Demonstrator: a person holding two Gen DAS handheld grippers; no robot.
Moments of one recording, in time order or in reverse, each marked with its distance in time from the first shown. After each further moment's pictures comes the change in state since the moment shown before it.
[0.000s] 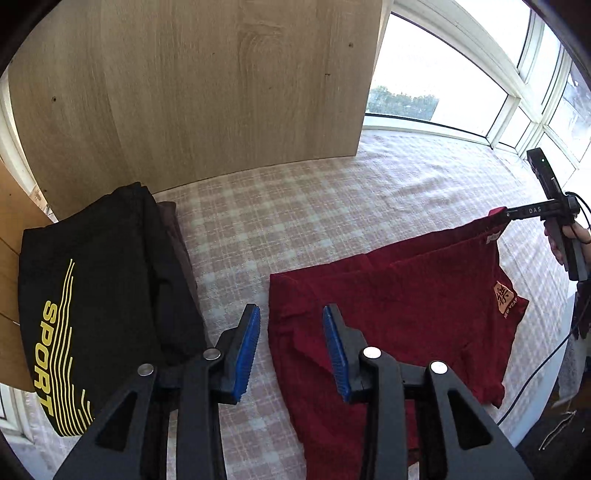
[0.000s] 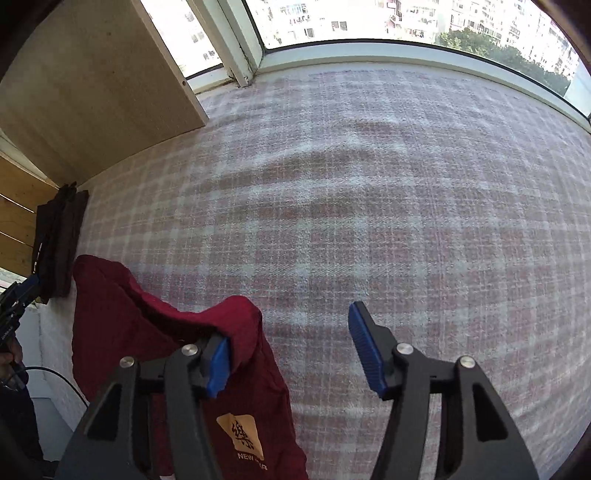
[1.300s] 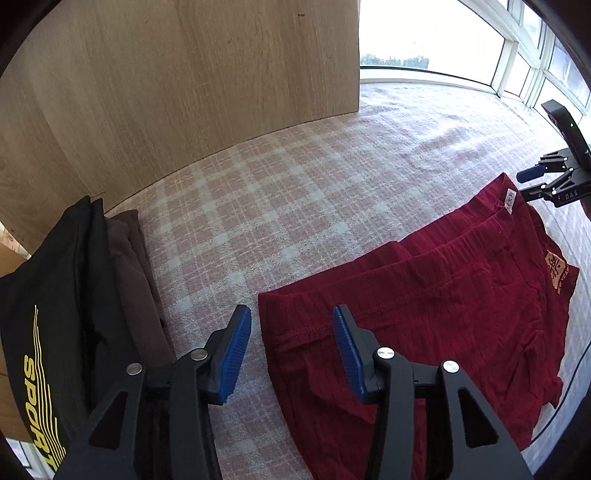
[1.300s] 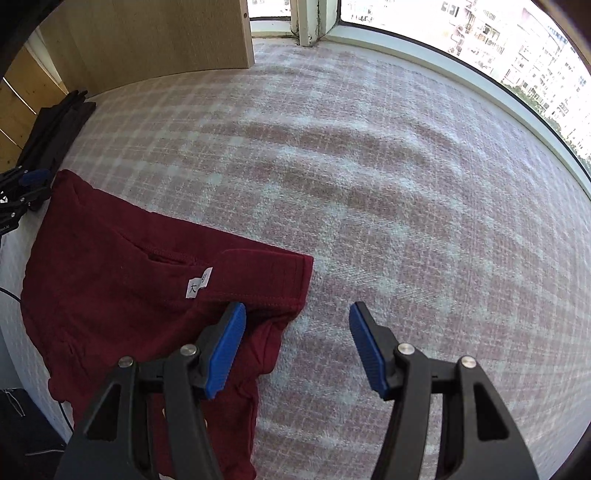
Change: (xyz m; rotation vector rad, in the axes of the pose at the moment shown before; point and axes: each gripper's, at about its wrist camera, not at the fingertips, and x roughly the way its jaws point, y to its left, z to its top) left arm 0.090 -0.017 0.022 0.168 0.100 0.130; right arm 0.040 0.047 -0.018 -0.336 0.080 -0.129
